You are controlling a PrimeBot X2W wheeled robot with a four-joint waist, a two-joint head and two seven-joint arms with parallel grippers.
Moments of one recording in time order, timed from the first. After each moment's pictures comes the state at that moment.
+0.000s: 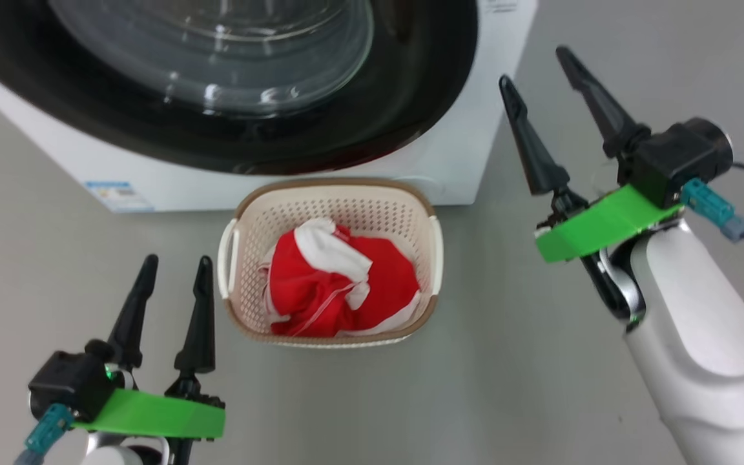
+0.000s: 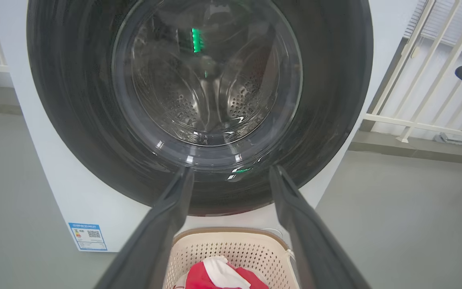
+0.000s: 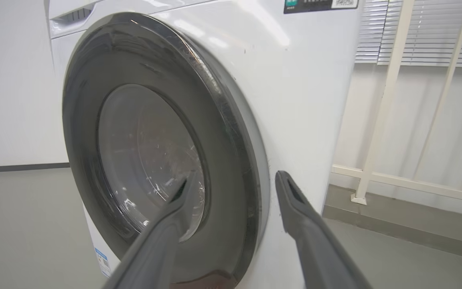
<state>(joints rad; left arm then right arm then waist) -0.22 0.05 -0.02 0.14 -0.31 -0.13 -0.25 -0.67 -0.12 0.23 0.37 0.26 0.13 -0.26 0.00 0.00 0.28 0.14</state>
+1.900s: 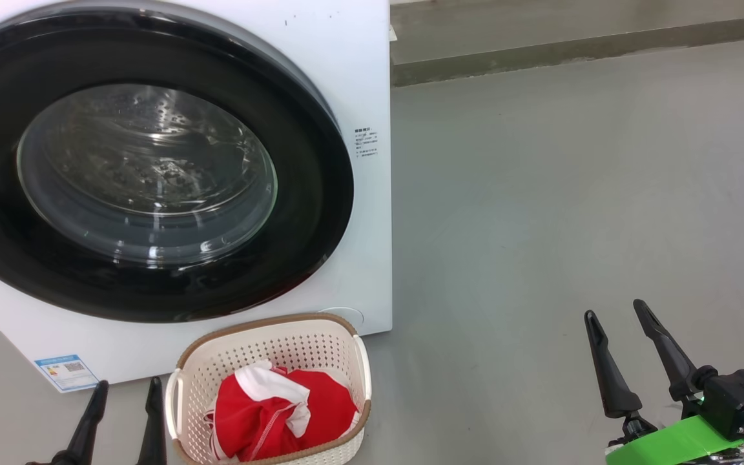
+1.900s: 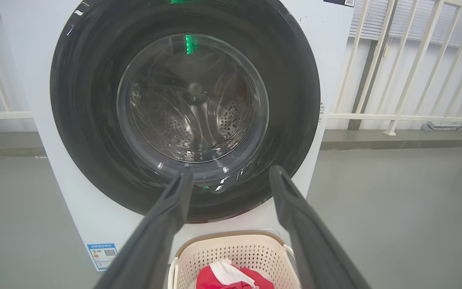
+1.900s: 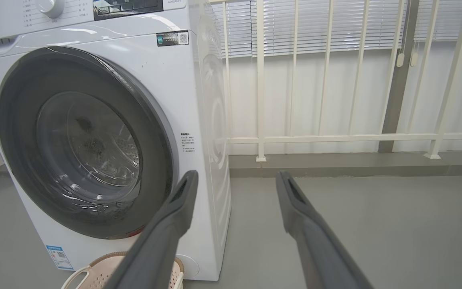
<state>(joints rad) 0.07 0.07 0.12 0.16 -0.20 -0.13 -0.25 0.04 -0.10 0.02 0.10 0.29 0.13 -0.26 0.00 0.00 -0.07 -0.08</state>
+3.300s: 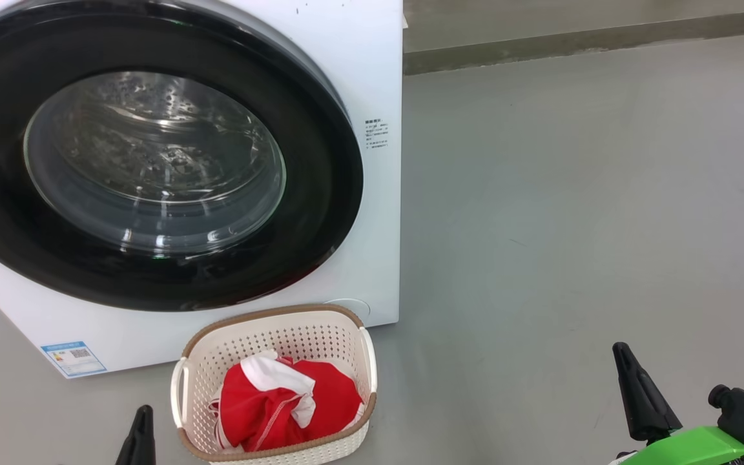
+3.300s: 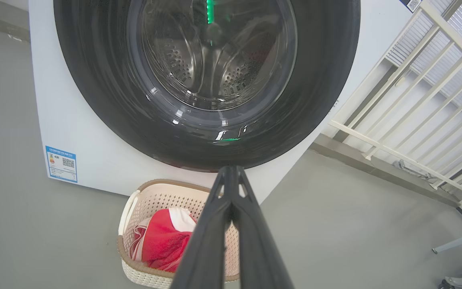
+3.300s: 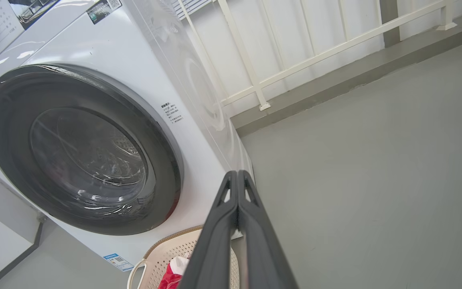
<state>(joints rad) 0.08 0.03 0.10 0.23 -0.54 -0.12 -0.15 0.07 -0.07 0.00 0.20 0.63 0.13 -0.17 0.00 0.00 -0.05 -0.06</state>
